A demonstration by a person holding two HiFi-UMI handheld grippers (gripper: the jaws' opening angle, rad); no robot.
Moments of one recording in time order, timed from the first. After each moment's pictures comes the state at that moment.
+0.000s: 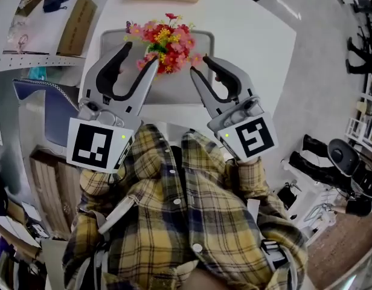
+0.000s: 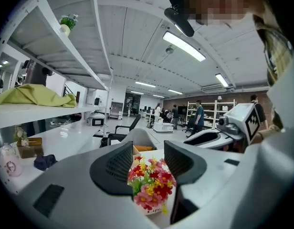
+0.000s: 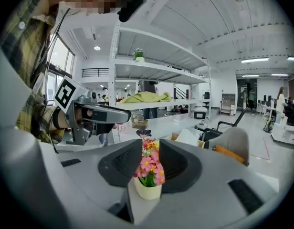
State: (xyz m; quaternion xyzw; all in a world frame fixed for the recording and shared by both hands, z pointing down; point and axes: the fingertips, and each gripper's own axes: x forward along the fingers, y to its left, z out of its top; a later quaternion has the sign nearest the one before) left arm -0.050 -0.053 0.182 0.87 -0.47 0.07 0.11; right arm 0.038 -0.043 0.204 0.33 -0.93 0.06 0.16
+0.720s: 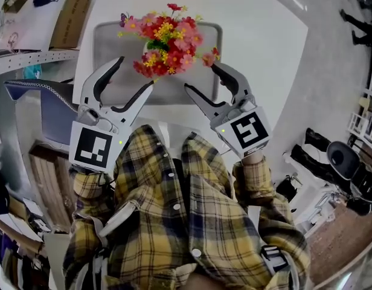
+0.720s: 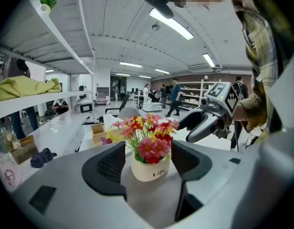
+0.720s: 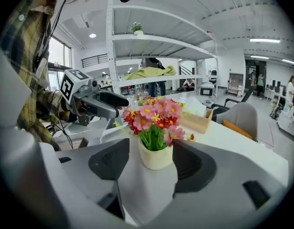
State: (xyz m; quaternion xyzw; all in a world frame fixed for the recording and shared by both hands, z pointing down) left arm -0.057 -0.030 0.285 0.89 -0.39 0.19 0.11; right arm 0.047 -0.029 0.311 0.27 -0.92 0.12 0.26
